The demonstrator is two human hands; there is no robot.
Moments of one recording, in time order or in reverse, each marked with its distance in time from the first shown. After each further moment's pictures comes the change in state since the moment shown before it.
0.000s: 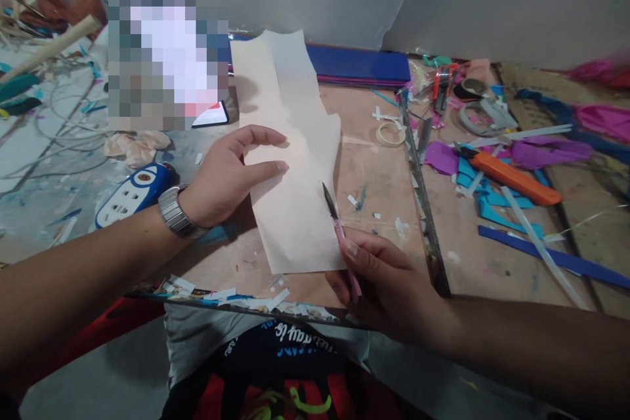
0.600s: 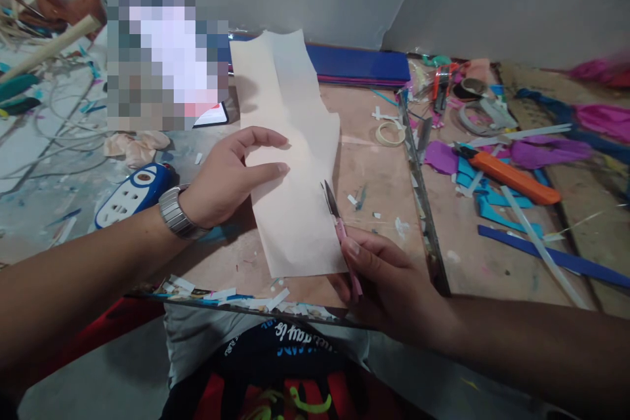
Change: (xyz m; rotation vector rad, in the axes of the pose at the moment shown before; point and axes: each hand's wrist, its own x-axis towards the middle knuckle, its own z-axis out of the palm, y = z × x) left_hand -0.001 0.000 0.000 0.008 -0.018 -0.001; right_hand -0.001 0.001 0.000 0.004 0.028 -0.019
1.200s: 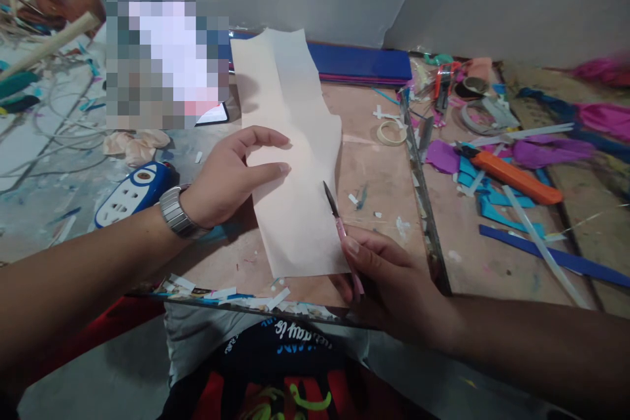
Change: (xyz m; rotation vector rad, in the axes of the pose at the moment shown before) left_hand -0.002 0.000 0.001 0.017 0.005 -0.022; right_hand 0.000 -0.004 0.002 -0.079 0.036 0.030
